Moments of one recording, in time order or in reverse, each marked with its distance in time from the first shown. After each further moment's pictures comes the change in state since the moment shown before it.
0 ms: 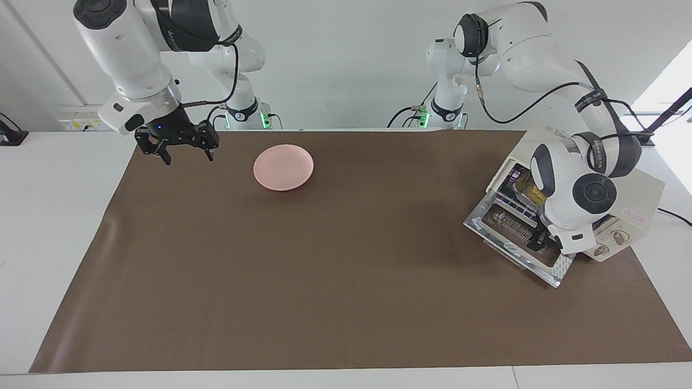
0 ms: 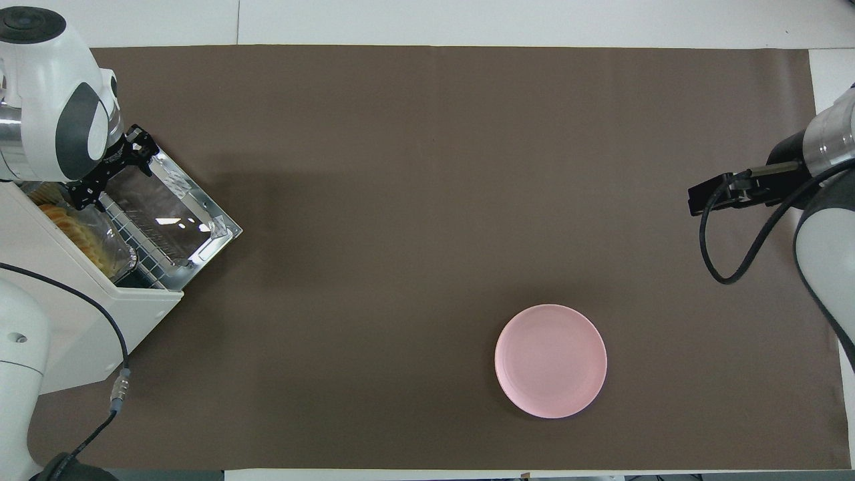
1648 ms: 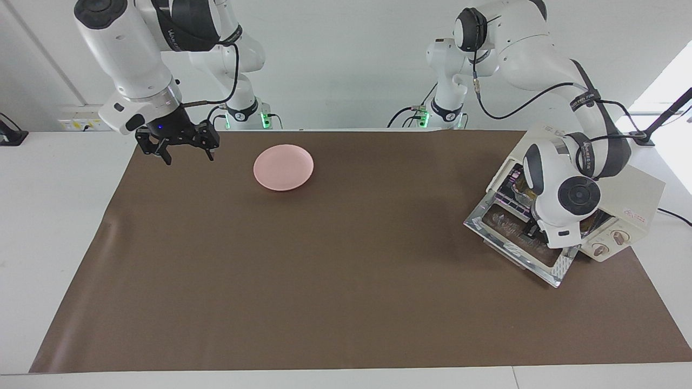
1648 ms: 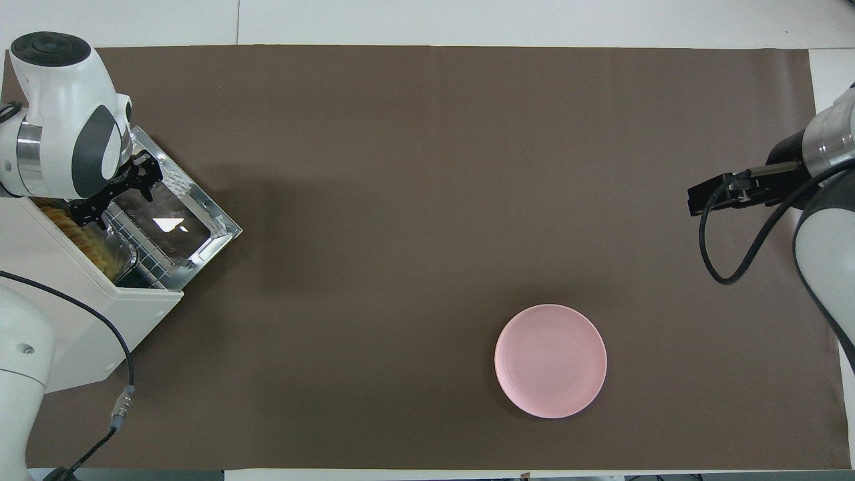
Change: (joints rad) left arm -0.026 -0.045 0.005 -0.125 0.057 0.019 0.065; right arm 0.000 0.000 0.000 0.000 0.000 0.000 0.000
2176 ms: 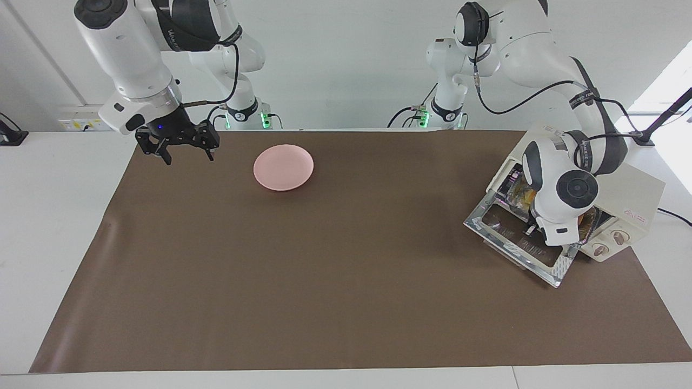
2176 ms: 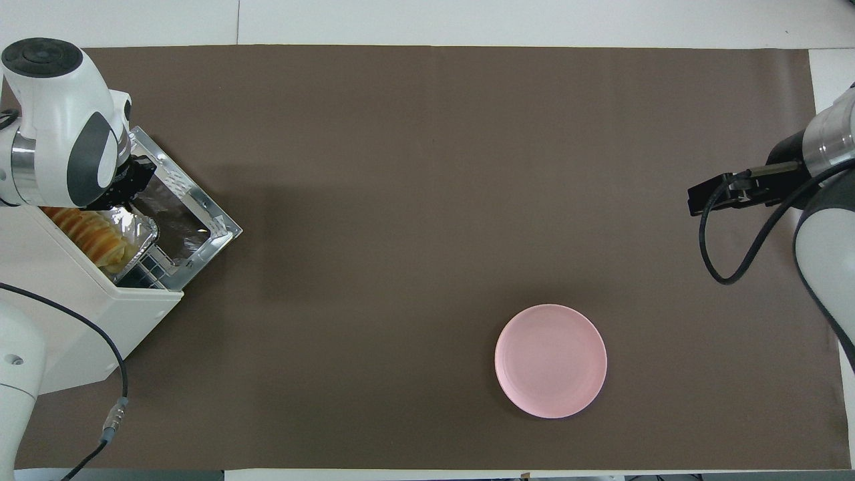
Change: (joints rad) left arm -0.003 -0.029 -0.009 -0.002 -0.019 0.085 0.036; right arm 0.000 0.000 0.000 0.000 0.000 0.000 0.000
